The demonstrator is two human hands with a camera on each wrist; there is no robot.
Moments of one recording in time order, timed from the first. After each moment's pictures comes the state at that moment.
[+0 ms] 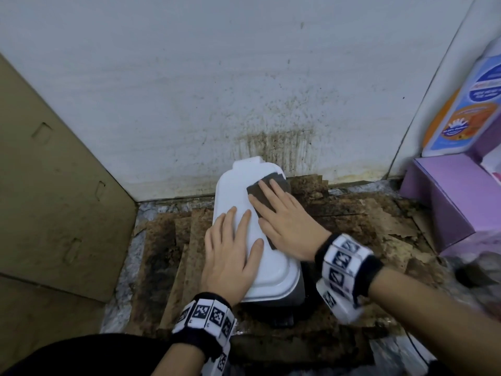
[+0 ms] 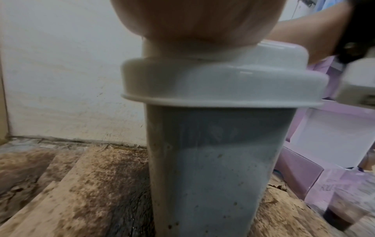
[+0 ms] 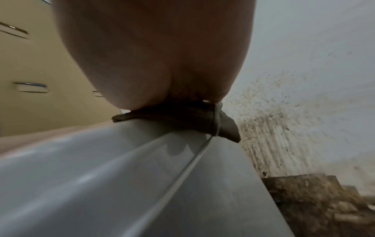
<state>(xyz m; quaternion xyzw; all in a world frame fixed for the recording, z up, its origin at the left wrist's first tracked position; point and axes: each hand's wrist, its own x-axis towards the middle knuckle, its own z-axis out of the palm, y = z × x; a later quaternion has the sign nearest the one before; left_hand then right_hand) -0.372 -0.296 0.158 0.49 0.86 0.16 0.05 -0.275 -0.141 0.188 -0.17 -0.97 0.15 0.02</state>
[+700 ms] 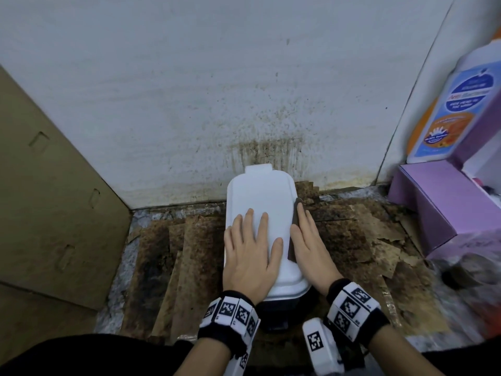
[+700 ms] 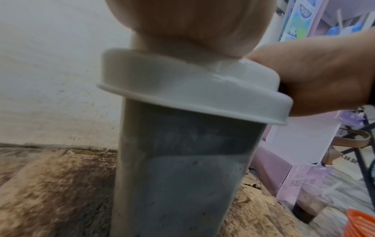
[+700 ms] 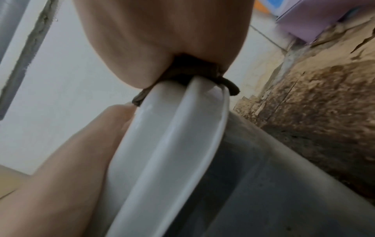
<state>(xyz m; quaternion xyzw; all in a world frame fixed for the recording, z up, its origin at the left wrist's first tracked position) -0.324 -0.260 0.165 0.50 0.86 0.12 0.04 -0.217 -0.156 0.161 -0.38 -0.75 0.51 0.18</state>
